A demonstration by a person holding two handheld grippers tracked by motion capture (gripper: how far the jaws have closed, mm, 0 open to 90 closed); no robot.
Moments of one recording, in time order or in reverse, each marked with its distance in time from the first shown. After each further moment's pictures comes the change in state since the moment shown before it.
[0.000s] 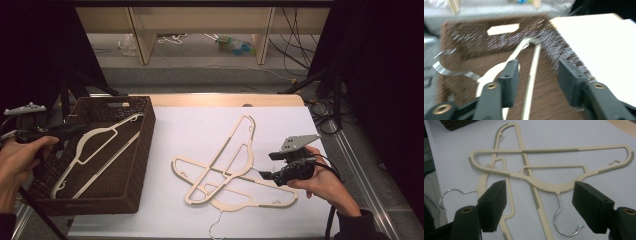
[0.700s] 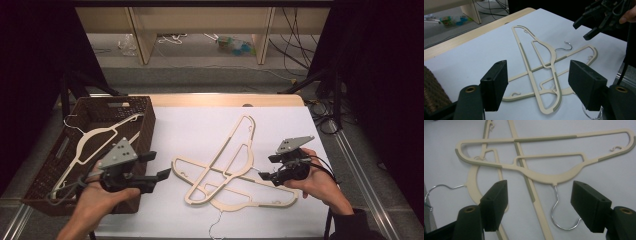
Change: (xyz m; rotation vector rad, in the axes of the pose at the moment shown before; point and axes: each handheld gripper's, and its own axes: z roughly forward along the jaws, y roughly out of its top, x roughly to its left) left arm -0.205 -0.050 0.041 0.015 -0.299 0.313; right arm -0.005 -0.009 0.016 0.060 -0.029 0.040
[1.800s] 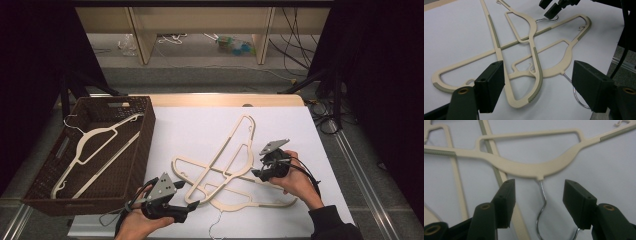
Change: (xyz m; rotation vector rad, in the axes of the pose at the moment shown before) left arm -0.038 -0.071 0.070 0.069 -0.083 0.027; right arm -0.016 -0.008 0.067 0.139 -0.111 0.022
